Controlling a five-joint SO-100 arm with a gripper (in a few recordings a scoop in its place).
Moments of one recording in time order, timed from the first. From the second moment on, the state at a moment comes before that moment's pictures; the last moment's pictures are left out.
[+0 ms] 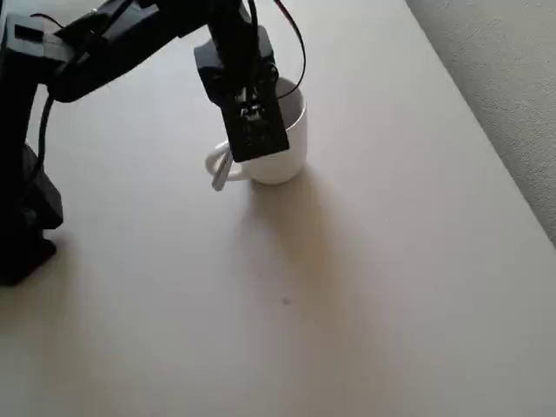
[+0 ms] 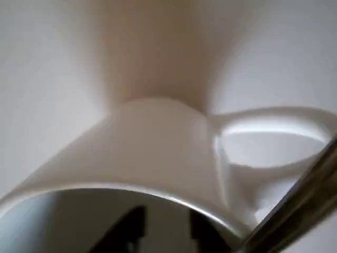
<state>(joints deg) 0.0 54.4 31.7 105.4 4.2</state>
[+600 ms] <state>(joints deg) -0.2 59.7 31.8 105.6 -2.0</state>
